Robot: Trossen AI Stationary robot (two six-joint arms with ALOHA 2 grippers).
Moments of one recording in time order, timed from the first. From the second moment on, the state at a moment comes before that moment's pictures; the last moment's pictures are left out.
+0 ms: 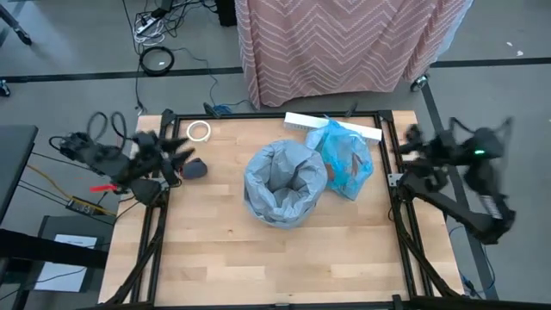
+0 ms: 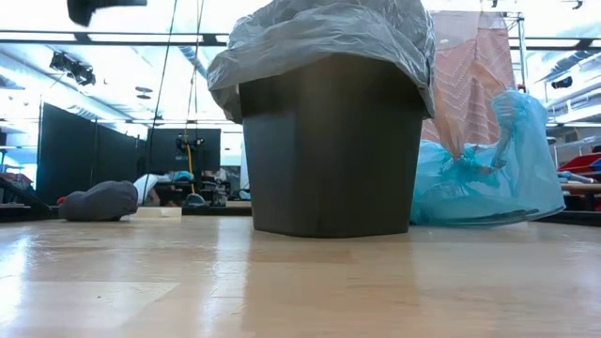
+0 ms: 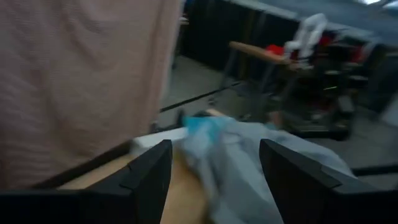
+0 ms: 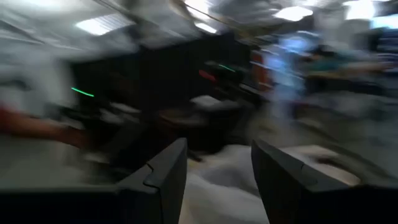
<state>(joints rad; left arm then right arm) -0.52 0.46 0.80 -0.49 -1.06 -0.47 -0.74 0.15 0.79 -0.41 -0.81 0.28</state>
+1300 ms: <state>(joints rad) -0.64 0.23 0.01 0.19 -0.90 -0.30 -0.62 0.01 0.01 0.10 -0.97 0.27</state>
